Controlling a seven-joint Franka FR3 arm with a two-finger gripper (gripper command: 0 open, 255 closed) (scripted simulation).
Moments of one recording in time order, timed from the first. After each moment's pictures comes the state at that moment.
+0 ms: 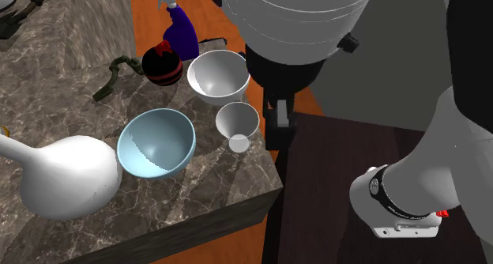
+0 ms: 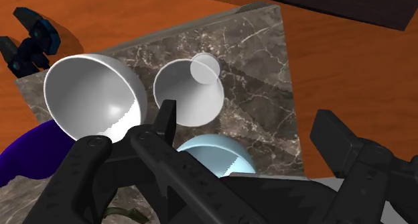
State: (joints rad) arm -0.02 -0.76 0.08 -2.56 -0.10 1.81 -0.09
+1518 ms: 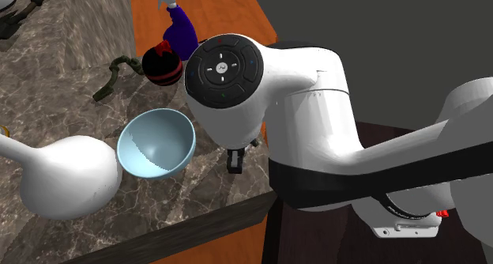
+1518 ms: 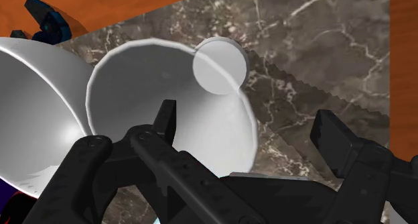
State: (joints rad) arm -0.15 -0.31 0.17 -2.75 -0.33 2.46 0.14
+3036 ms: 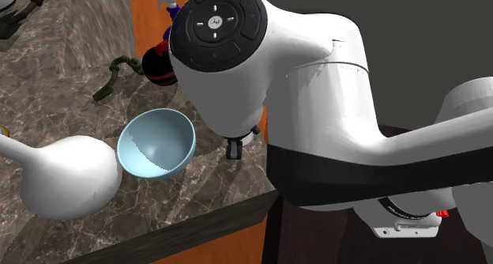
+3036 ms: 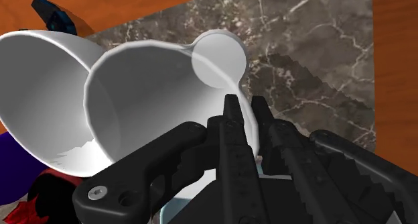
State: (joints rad) arm -0.12 -0.40 0.16 -2.71 -0.28 2.34 0.07
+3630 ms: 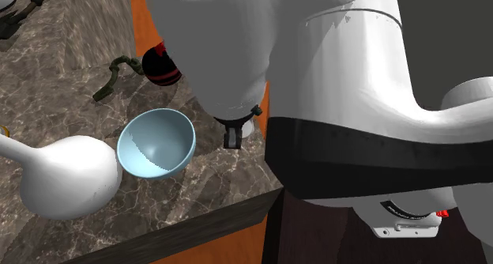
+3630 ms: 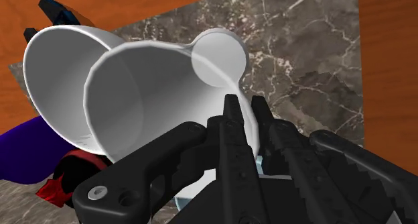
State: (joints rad) arm -0.10 -0.48 0.14 -2.65 -0.24 2.20 0.02
